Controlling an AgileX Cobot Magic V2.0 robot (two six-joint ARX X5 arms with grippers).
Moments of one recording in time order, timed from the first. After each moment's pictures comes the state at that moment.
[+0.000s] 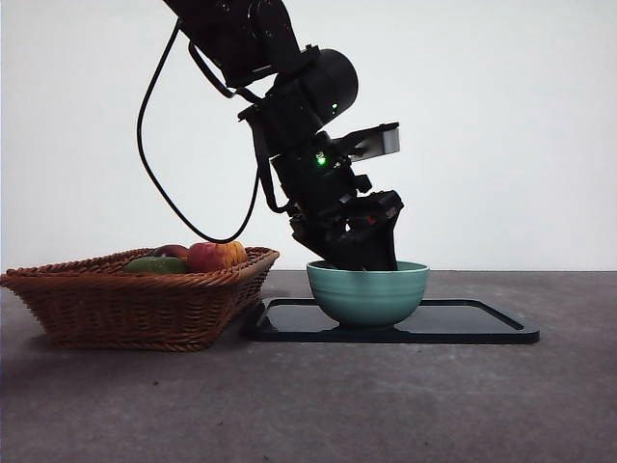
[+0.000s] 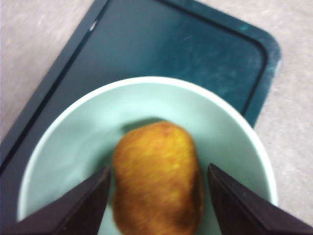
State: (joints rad) left arm -0.68 2.12 1.66 -0.48 0.20 0.39; right arm 0.48 0.60 0.88 -1.03 -0.31 0.13
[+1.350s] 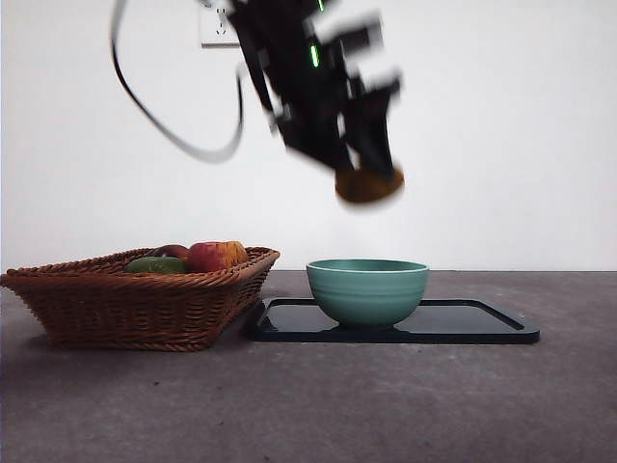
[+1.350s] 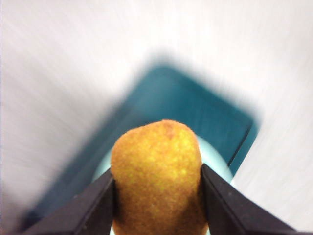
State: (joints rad) left arm -0.68 1.91 1.68 -0.50 0.15 0.20; right arm 0.48 0.60 0.88 -1.03 -0.31 0.13
